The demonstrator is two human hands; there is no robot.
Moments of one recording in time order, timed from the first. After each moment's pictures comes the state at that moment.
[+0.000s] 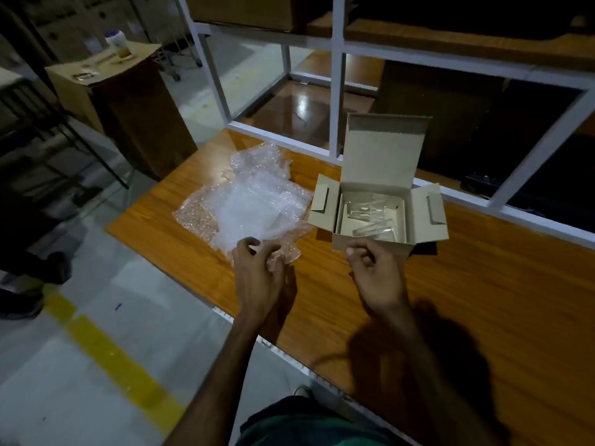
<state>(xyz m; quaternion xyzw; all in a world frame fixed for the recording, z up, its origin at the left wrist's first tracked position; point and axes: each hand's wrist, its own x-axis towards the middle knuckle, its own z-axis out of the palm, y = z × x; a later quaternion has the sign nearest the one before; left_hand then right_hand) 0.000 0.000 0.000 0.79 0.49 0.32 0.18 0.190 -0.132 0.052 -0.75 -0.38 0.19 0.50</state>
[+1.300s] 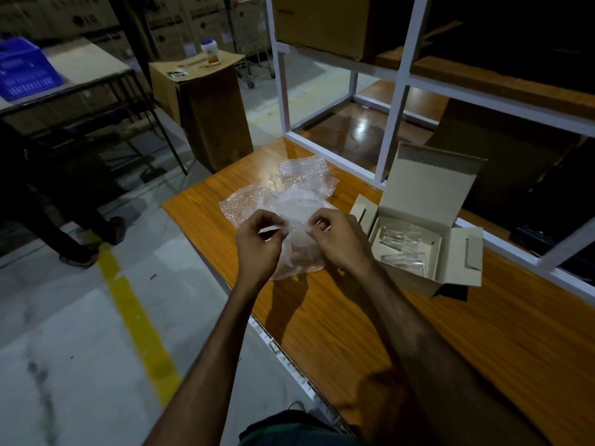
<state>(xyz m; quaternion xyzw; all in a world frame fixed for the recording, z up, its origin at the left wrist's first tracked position) -0.010 0.014 0.089 0.64 0.45 0.51 0.35 0.167 -0.019 0.109 -0.67 -0.60 0.23 0.37</state>
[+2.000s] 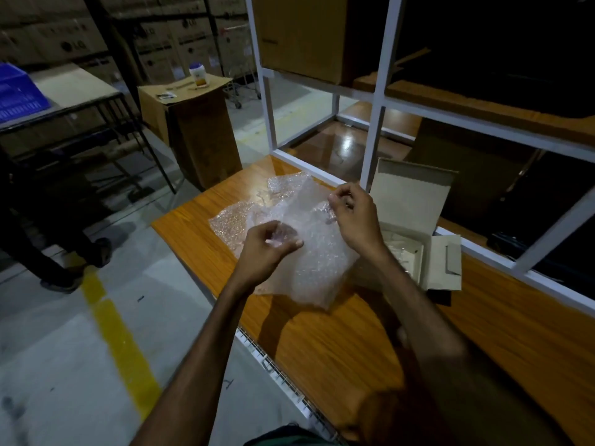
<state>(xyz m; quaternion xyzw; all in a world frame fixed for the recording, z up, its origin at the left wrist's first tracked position) 0.000 0.019 0.118 0.73 0.39 0.38 0.42 0.211 -0.005 0.141 -0.62 -0.49 0.23 0.56</state>
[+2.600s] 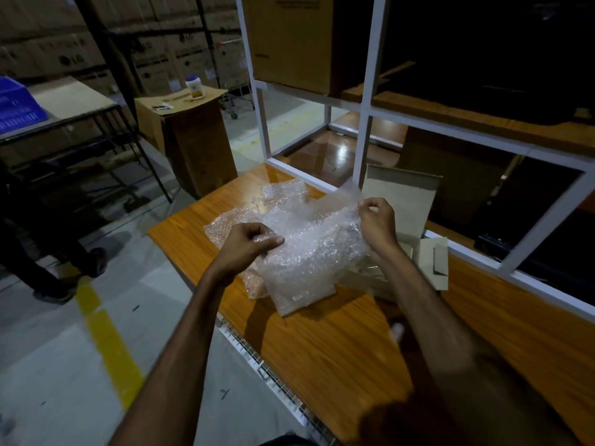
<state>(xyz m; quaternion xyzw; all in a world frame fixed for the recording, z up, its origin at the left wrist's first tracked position) -0.020 0.040 0.132 0.72 0.40 0.31 0.48 0.257 -0.012 0.127 -0.70 -0.30 0.28 0.59</state>
